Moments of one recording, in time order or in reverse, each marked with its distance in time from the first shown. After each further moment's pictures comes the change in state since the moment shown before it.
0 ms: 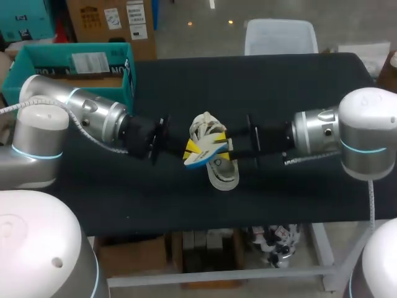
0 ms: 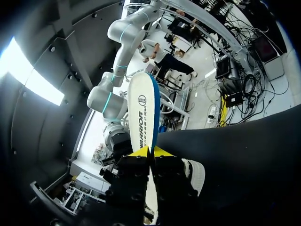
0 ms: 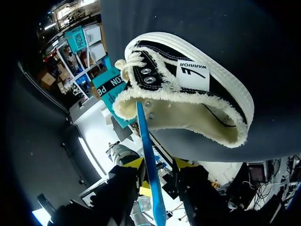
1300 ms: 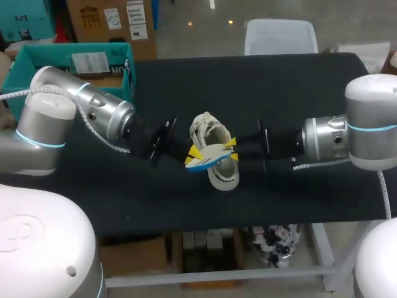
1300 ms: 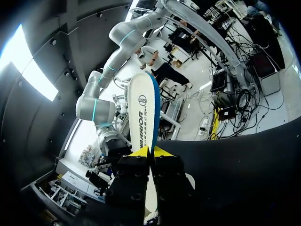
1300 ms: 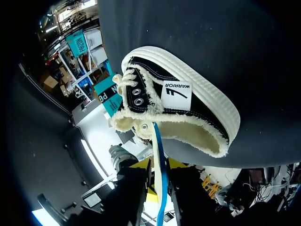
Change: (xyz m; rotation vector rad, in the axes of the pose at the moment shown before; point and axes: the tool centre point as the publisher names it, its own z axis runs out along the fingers) left arm 0.009 -0.010 0.011 0.071 0.077 -0.094; right arm -0.013 0.017 -0.018 -0.018 0.024 0.004
